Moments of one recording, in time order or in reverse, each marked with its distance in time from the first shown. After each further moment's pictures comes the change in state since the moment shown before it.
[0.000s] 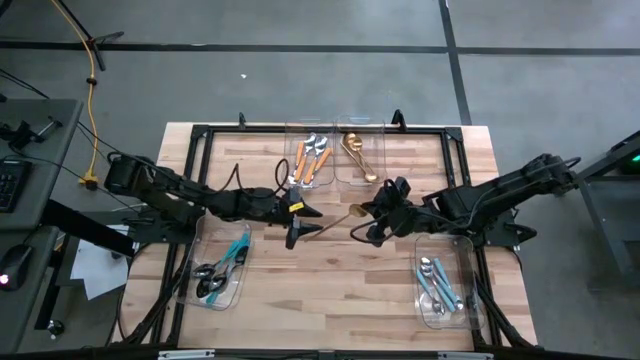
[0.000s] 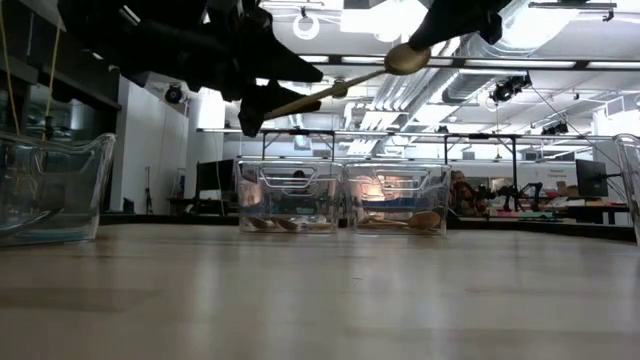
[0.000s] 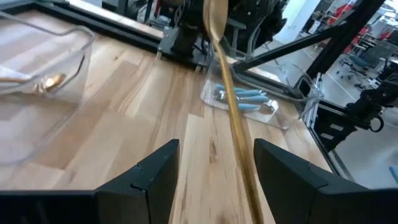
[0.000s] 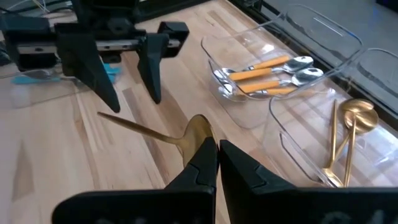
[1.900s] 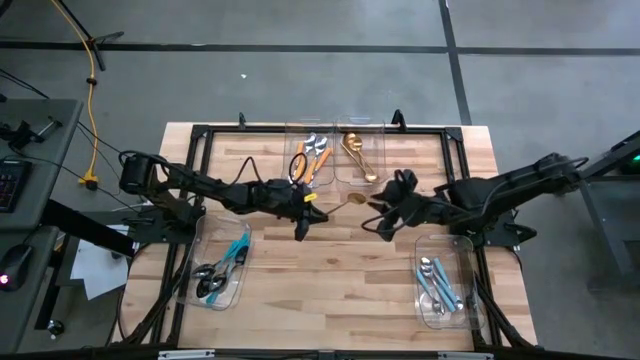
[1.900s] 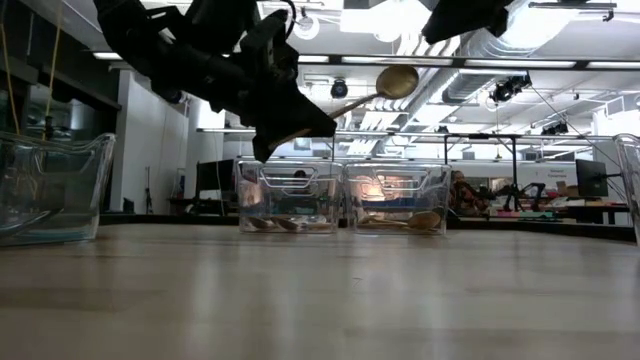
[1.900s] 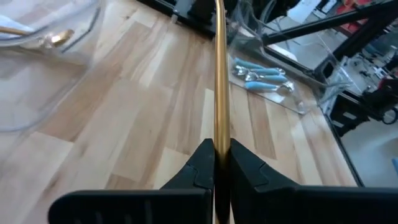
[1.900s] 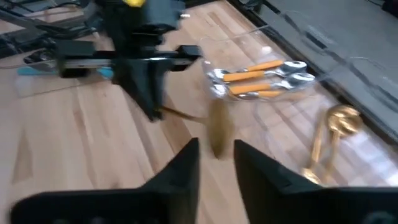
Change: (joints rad) left arm 0.095 0.110 0.098 -0.131 0.125 -0.050; right arm -0.035 -0.087 0.000 -0.059 -0.049 -0.080
